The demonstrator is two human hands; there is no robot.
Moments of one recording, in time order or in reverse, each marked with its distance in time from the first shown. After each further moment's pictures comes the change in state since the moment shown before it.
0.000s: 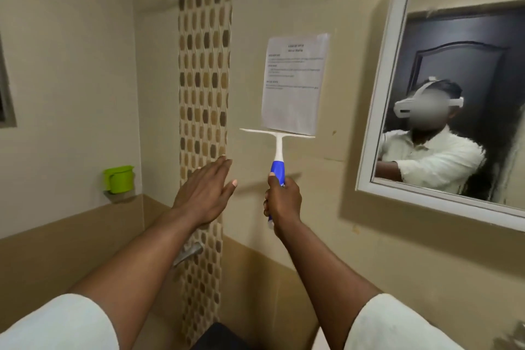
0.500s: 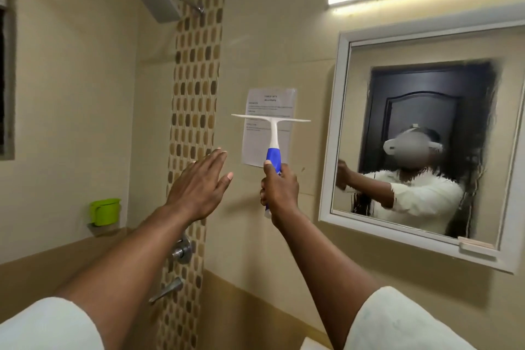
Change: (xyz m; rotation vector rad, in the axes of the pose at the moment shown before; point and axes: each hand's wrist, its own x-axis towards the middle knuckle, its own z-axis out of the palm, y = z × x) left_hand 0.005 0.077 -0.084 -0.009 0.221 0.034; right_hand -0.020 -0.112 -0.060 0.017 -0.016 -0.263
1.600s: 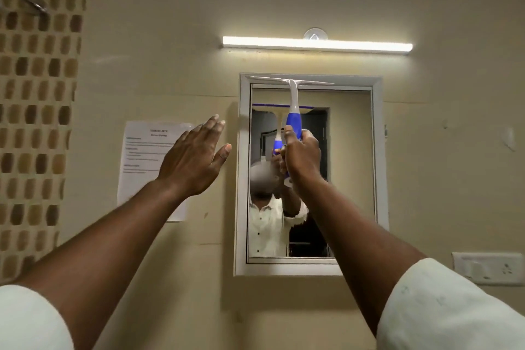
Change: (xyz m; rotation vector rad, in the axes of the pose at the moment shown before) left_hand 0.180 0.101 0.006 -0.328 0.248 0.463; right_hand 0.087 -0.129 -0.119 -0.285 0.489 -0.369
